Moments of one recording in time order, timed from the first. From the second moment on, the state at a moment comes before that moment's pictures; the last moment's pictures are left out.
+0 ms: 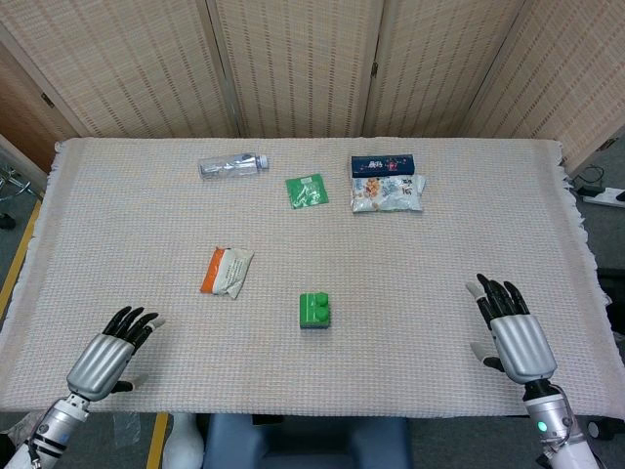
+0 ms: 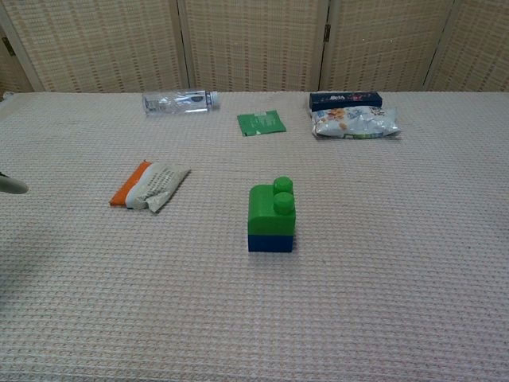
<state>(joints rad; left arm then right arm) -0.28 -1.21 0.09 -1.55 1.68 1.28 0.05 0.17 -1.16 0.01 -1.80 -1.48 1.37 -0.28</state>
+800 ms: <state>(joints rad) -0.50 -1.48 -0.09 -1.64 1.48 1.07 0.03 0.18 -1.12 0.02 -1.80 -1.48 1.34 -0.20</state>
